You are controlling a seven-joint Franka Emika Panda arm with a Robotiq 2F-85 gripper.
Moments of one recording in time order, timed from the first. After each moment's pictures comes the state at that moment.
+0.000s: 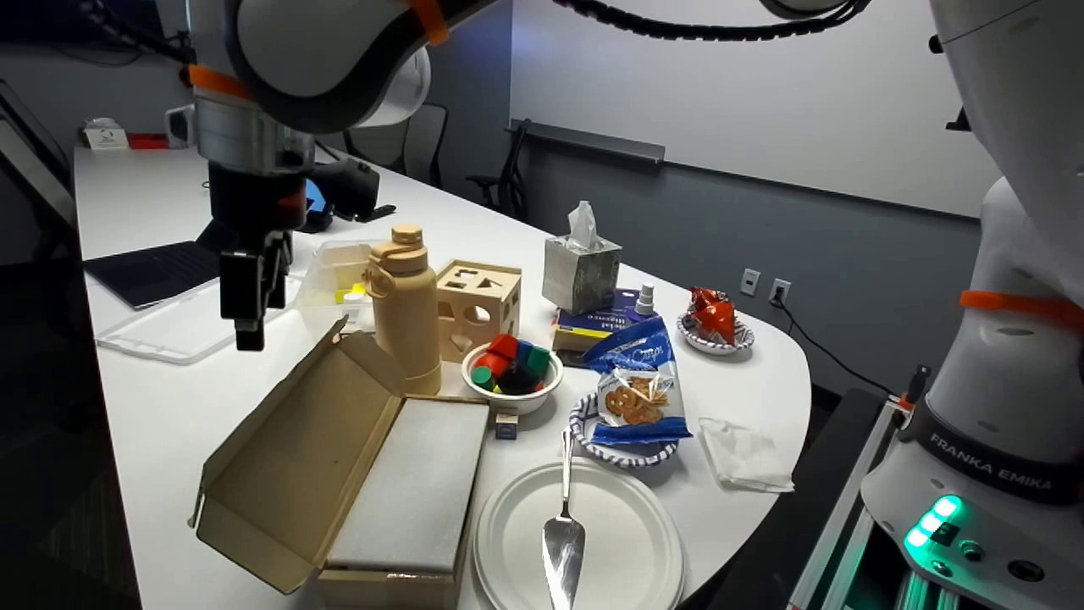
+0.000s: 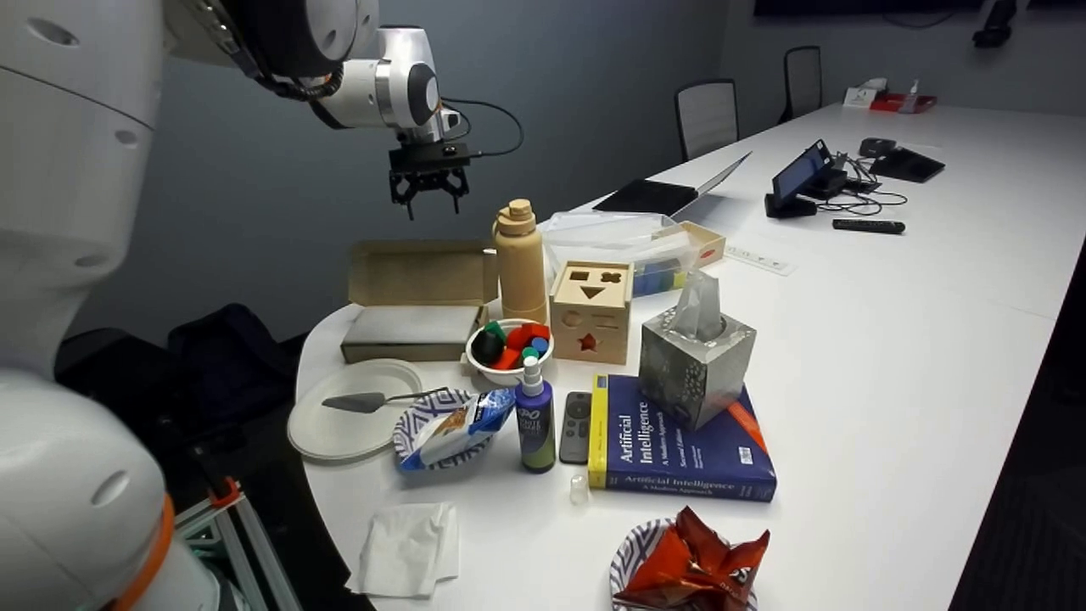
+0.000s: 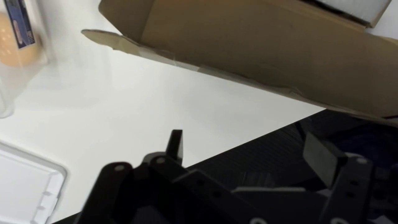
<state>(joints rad) 0.38 0.61 0.38 -1.53 -0.21 2.26 -0.30</state>
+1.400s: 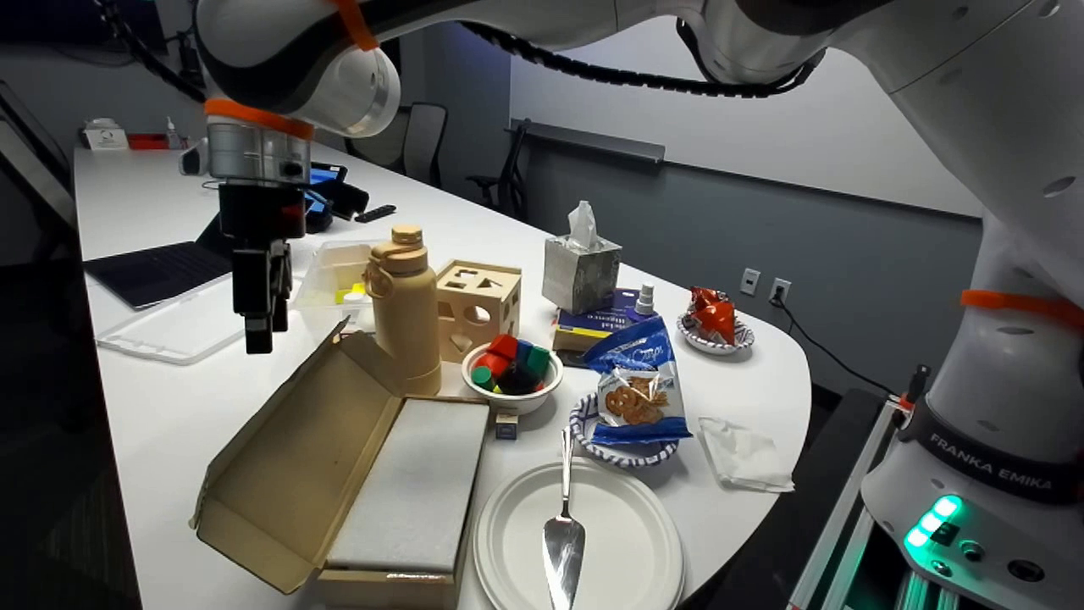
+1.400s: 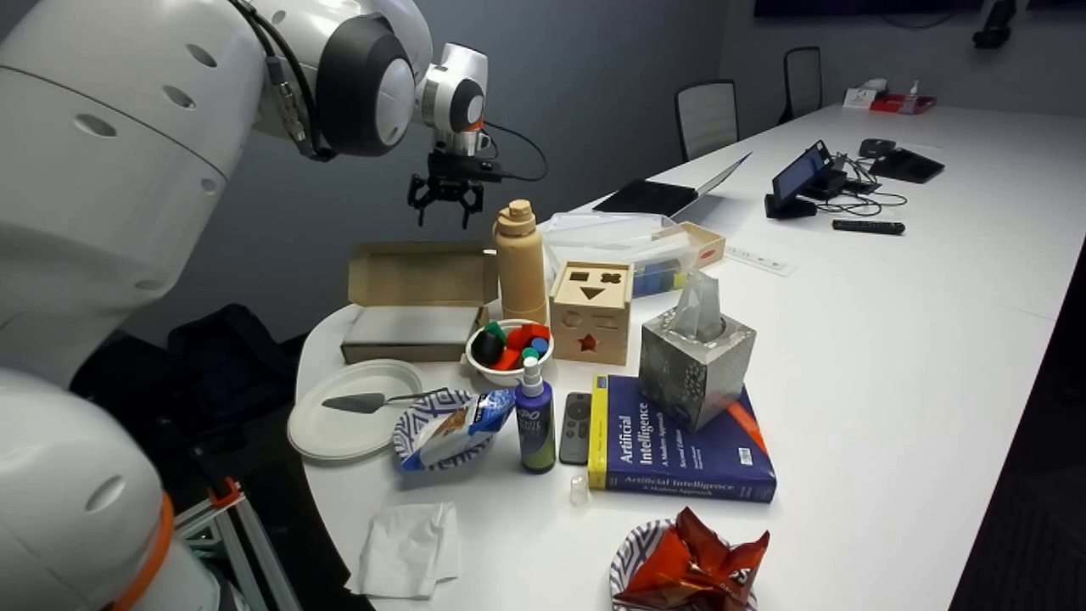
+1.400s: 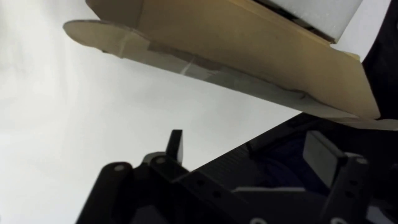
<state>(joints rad) 0.36 0.83 0.38 -1.19 -0.01 1.95 -0.54</state>
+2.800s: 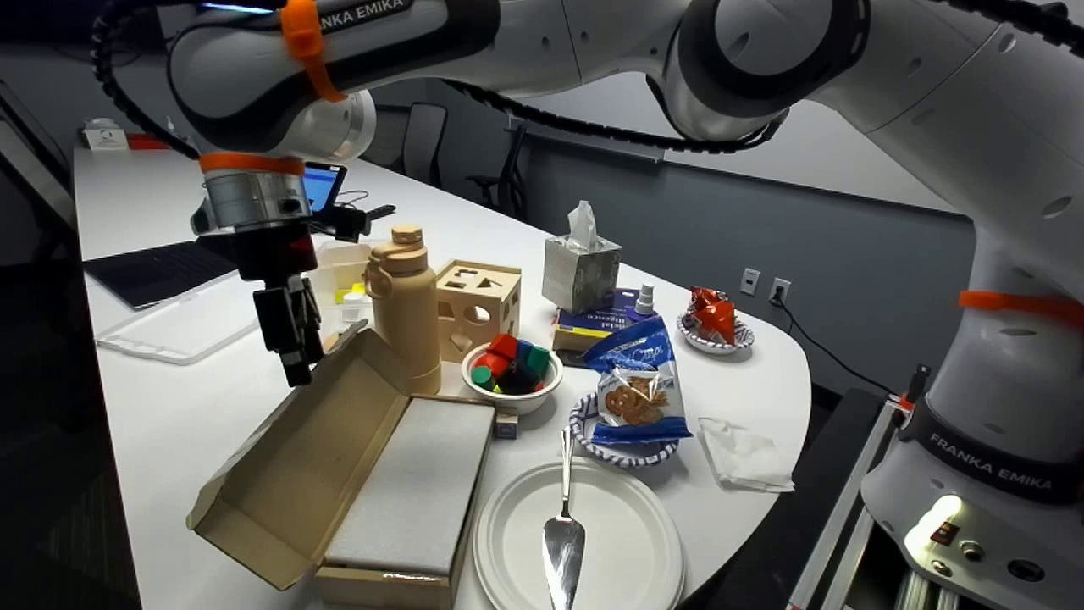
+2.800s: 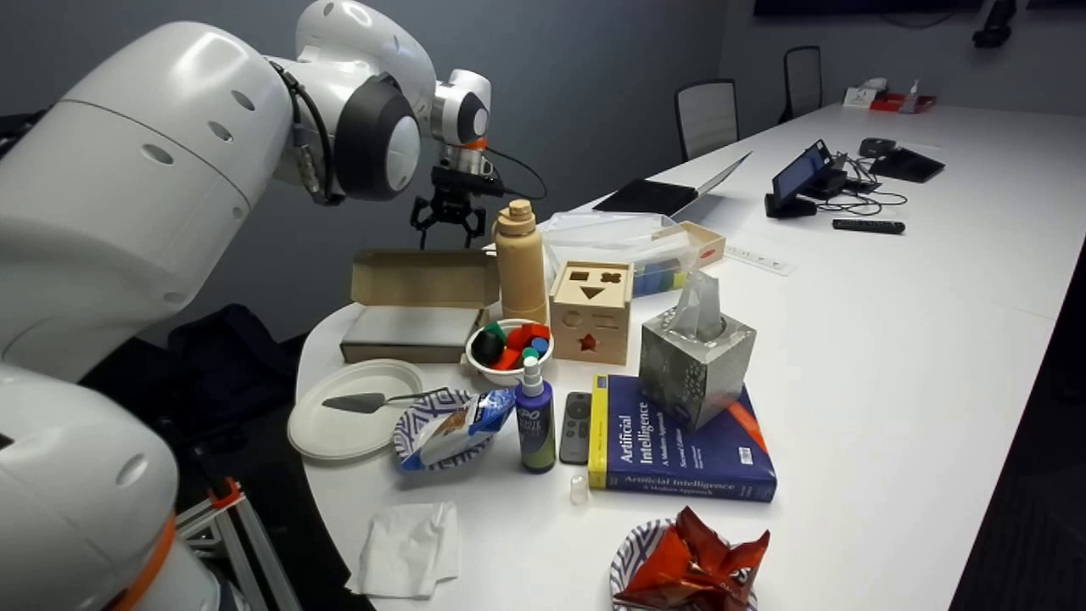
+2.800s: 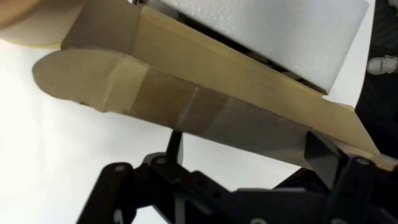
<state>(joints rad) 0.45 1.00 0.29 -0.94 -0.04 1.66 -0.50</state>
